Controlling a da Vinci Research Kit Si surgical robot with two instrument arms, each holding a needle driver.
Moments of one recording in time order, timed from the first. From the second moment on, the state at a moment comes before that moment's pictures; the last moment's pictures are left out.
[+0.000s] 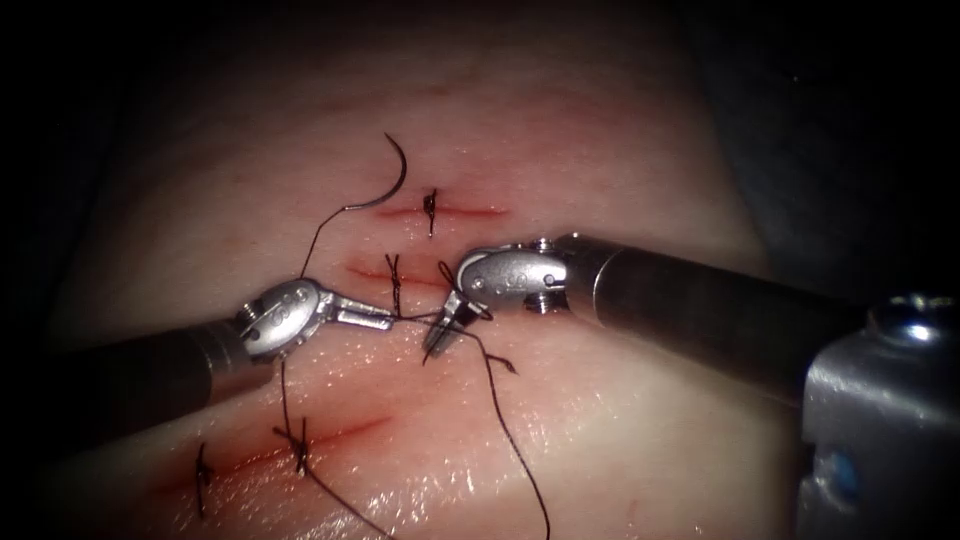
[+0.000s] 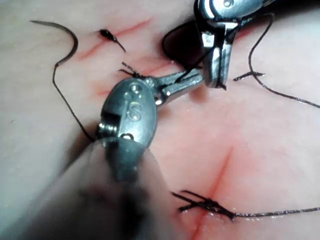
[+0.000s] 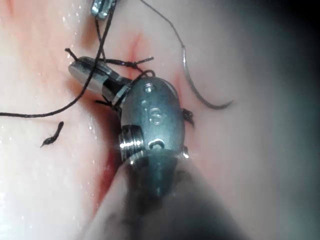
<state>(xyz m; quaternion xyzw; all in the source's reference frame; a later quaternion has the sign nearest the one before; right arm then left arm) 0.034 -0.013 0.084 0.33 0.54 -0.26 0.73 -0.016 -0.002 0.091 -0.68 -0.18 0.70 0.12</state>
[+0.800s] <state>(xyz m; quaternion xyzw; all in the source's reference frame) 0.031 -0.005 0.088 0.35 0.59 -0.13 0.71 -0.017 -0.018 0.083 -0.64 -0.24 0.73 0.05</state>
